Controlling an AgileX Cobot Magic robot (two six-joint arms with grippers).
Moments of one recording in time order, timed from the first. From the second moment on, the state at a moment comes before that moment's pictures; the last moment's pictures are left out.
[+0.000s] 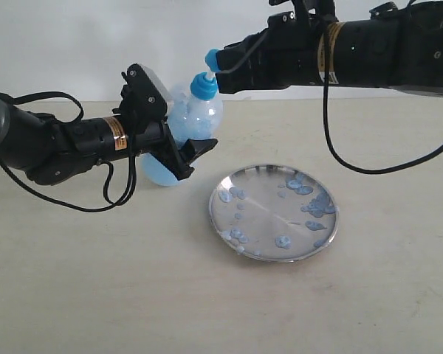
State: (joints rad) left arm -0.36 2.11 -1.09 0.70 -0.72 -0.01; right arm 0.29 1.70 -1.10 -1.20 -0.44 1.05
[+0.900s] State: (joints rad) left arm -0.37 2.13 -1.06 0.53 -0.82 -0.28; right arm 0.12 1.07 -0.59 -0.49 -0.61 0.33
